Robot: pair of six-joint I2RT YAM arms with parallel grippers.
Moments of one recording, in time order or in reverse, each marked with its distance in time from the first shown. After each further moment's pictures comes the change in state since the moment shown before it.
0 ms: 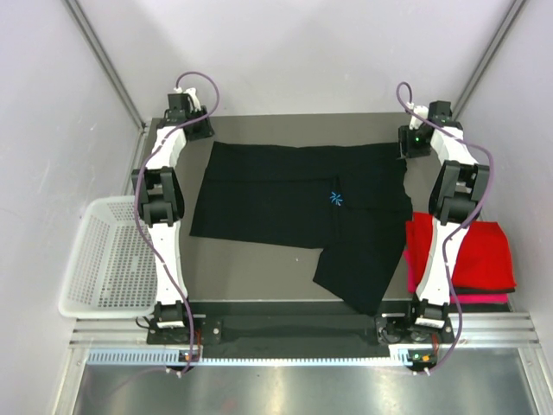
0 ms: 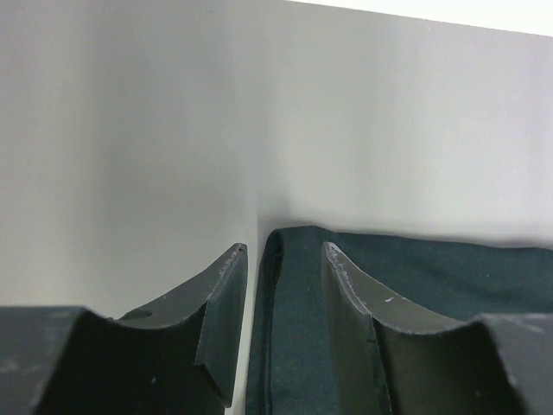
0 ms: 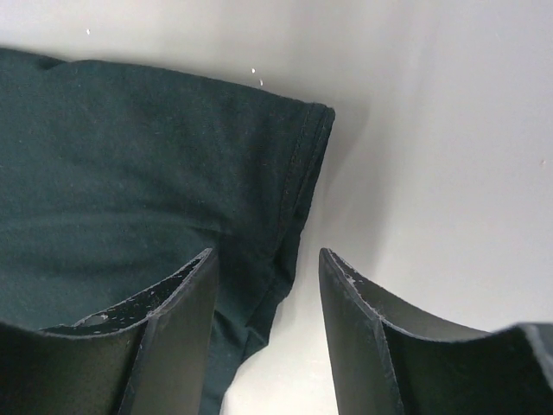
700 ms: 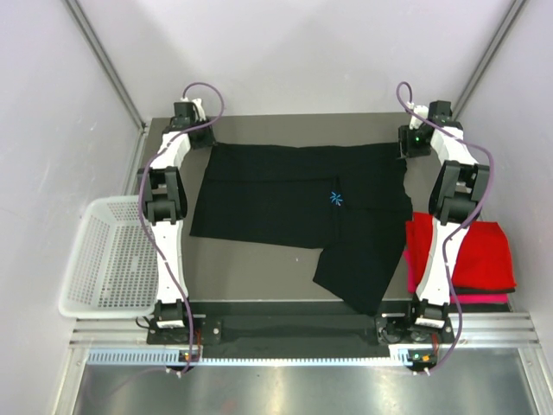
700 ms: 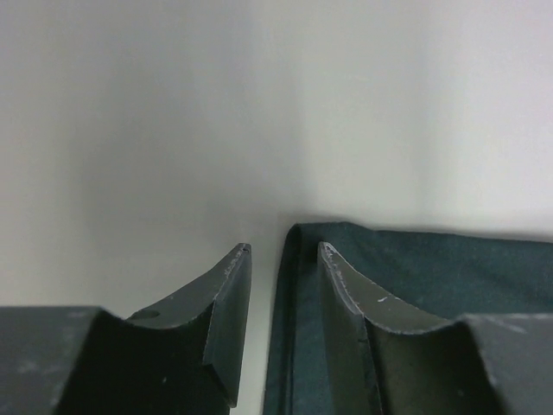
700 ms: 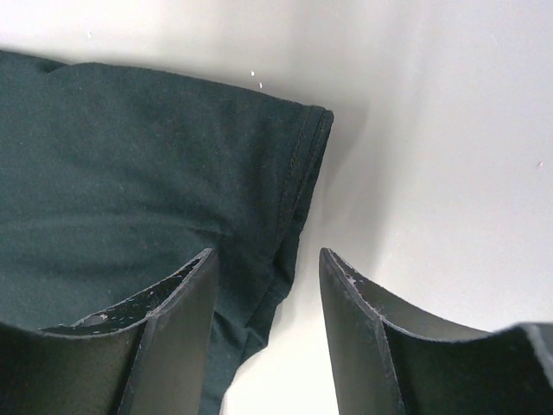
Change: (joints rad) left arm -0.007 0.081 0.002 0.000 -0.006 0.034; right arm 0.000 0.000 0.000 0.003 0.000 0.000
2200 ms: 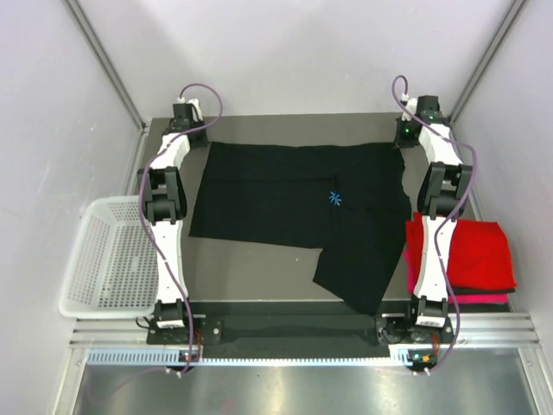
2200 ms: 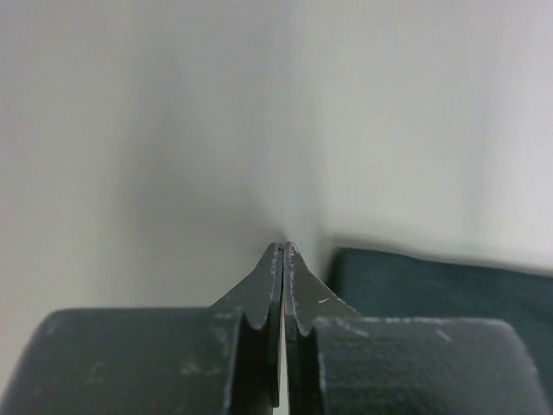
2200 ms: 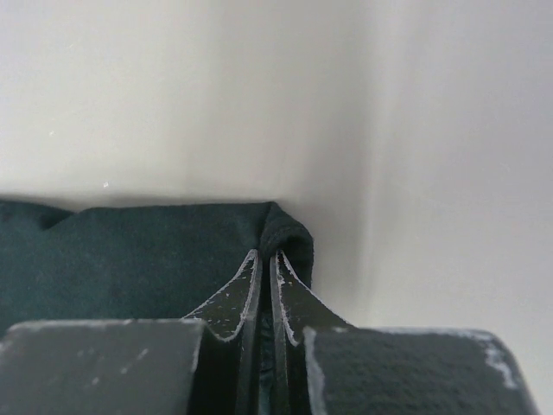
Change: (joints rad) left arm 0.009 0.016 -0.002 0.052 -0.095 0.017; right arm 0.050 0.208 0.297 -0.001 0.032 0.156
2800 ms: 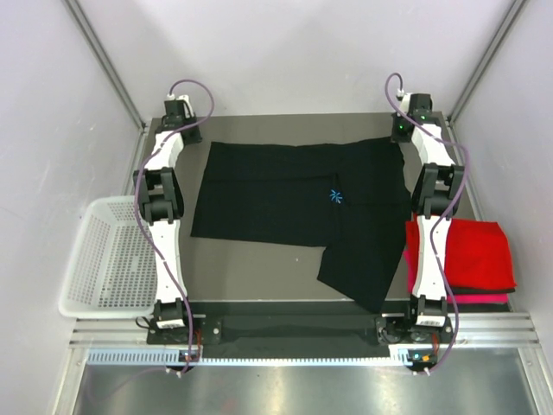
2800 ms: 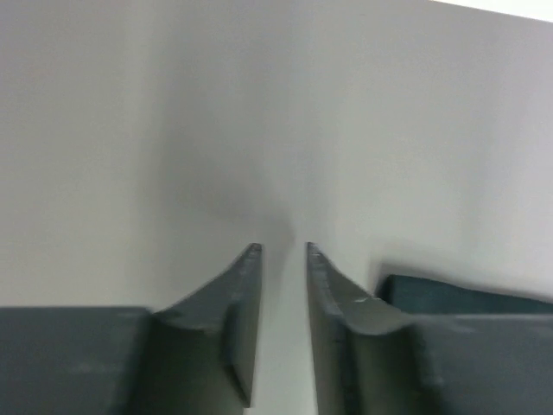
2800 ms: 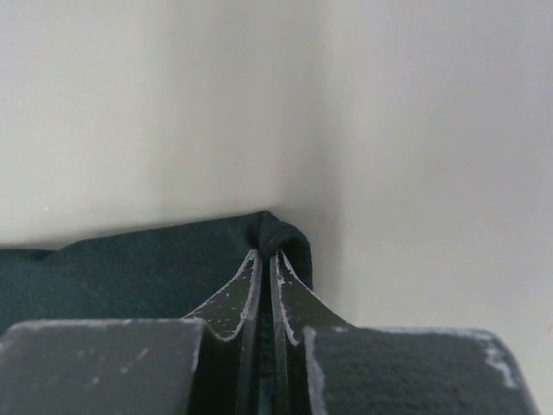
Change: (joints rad) left arm 0.041 0.023 0.080 -0.027 -0.060 0.008; right arm 0.034 0.060 0.080 0.079 0.103 0.026
